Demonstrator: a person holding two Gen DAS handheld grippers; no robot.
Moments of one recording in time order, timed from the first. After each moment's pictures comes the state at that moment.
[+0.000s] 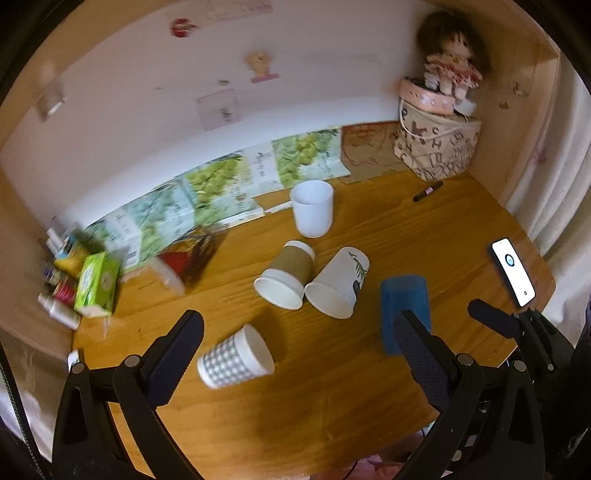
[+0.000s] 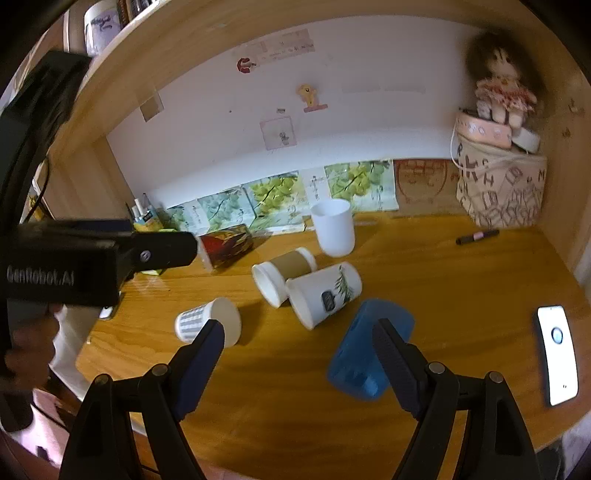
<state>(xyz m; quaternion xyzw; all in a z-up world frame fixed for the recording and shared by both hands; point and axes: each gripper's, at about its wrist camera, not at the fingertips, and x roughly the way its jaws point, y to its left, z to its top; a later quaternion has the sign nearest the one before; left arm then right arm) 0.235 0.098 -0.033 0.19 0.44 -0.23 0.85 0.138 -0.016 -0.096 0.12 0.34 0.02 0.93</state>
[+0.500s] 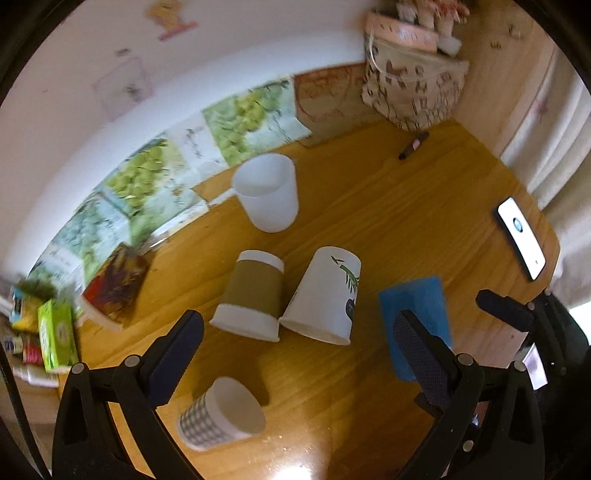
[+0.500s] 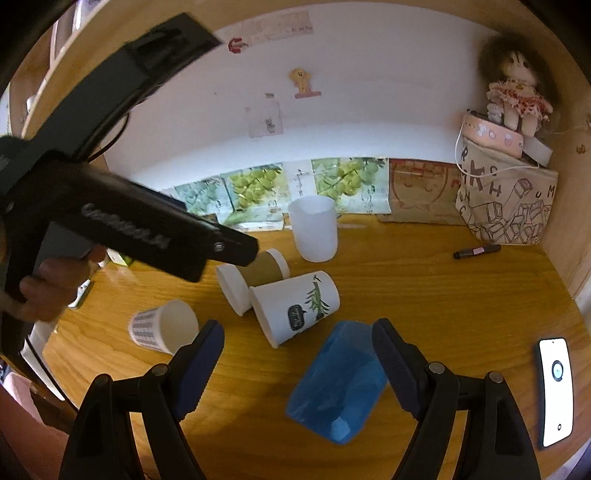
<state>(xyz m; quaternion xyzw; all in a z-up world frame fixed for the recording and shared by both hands) 0.311 0.032 -0.097 0.26 0.51 -0.31 0.76 0.177 -0.032 -0.129 0.08 0.36 0.00 0.93</state>
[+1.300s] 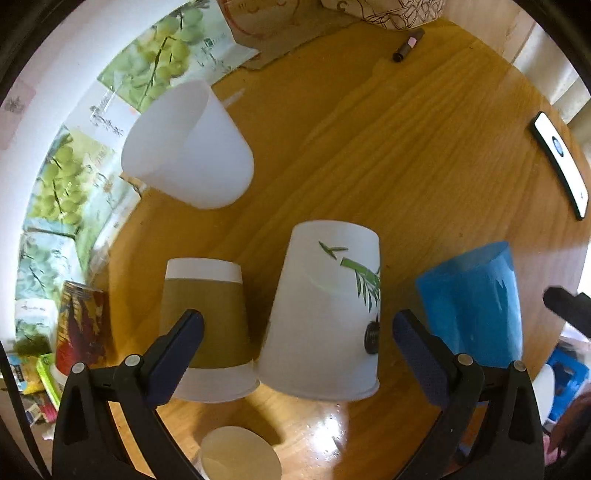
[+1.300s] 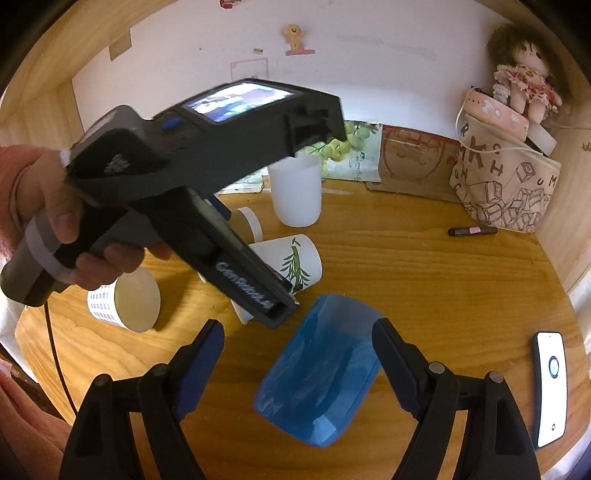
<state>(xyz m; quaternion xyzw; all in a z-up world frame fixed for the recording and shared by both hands) 0.338 -0.023 -0.189 0.38 0.55 -0.32 0.67 0.196 -0.030 -0.157 0.05 0.41 -0.03 0.91</state>
